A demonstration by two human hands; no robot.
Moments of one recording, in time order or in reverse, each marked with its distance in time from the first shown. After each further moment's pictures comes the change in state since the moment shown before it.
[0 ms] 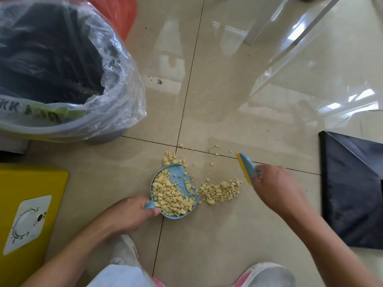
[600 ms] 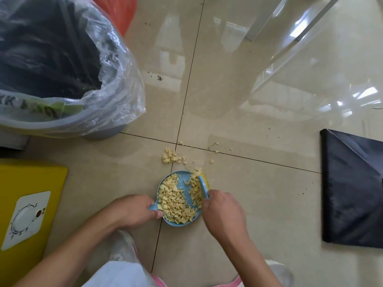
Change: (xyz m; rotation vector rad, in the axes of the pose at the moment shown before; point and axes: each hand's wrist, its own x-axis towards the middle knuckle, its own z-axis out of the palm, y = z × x) left_hand 0.006 0.009 -0.002 0.253 -0.149 0.062; right_hand -0.053 -0.087 0.078 0.199 -0.103 -0.036
